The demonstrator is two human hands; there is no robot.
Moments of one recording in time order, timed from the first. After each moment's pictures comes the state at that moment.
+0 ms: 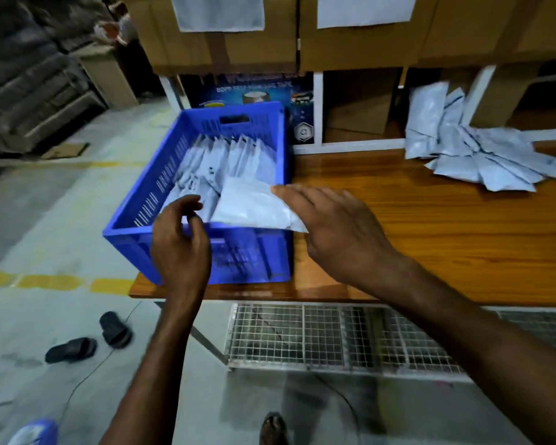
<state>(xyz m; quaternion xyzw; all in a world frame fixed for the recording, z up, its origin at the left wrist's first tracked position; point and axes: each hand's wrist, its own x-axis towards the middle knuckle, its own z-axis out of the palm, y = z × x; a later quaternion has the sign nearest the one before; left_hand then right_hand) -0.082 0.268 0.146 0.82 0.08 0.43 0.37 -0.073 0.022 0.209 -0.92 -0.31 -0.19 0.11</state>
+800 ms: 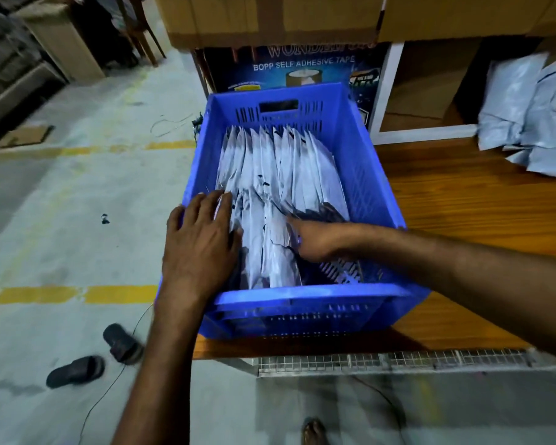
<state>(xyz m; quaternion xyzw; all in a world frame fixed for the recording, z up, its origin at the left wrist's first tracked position) 0.047 0.445 0.146 0.99 -0.06 0.14 -0.01 0.101 0.237 0.146 -0.92 -0.13 0.30 0.23</state>
